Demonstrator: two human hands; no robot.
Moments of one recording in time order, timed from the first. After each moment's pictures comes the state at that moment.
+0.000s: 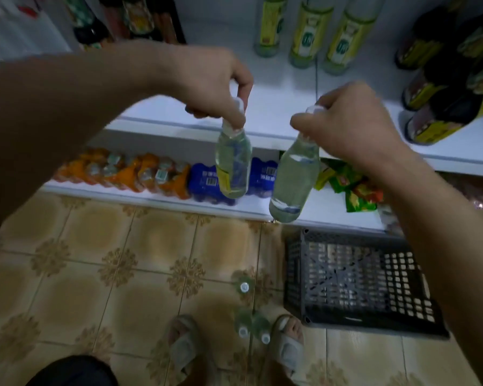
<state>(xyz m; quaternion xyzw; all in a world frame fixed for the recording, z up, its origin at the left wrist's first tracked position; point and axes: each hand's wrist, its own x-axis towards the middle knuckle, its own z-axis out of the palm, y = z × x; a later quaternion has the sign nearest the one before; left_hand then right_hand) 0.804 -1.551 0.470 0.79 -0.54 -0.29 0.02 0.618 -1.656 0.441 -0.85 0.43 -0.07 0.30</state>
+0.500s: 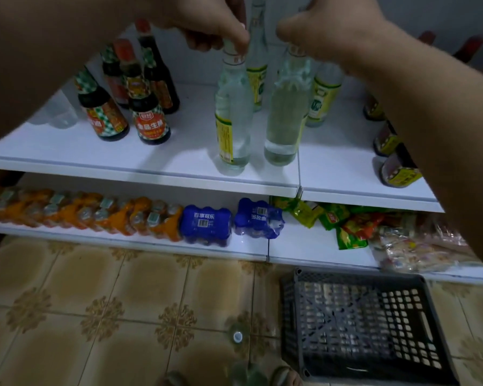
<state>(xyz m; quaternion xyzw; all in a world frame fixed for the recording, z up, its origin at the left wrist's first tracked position) 0.849 -1.626 0.550 0.82 -0.52 -0.17 0.16 0.702 -1.737 0.533 -0.89 0.36 -0.21 0.20</state>
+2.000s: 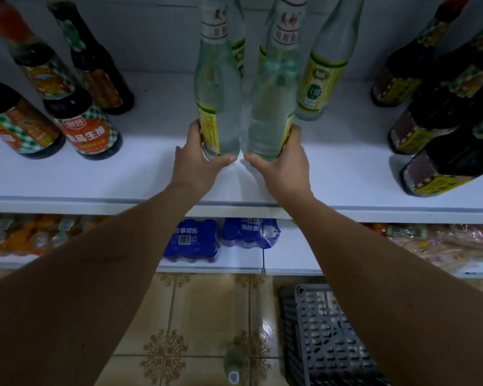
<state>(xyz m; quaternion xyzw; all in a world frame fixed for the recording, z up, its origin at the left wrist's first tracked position) 0.852 -1.663 0.262 0.78 -0.33 -0.21 0.49 0.712 -1.762 0.282 -0.75 0.45 -0.25 0.43</state>
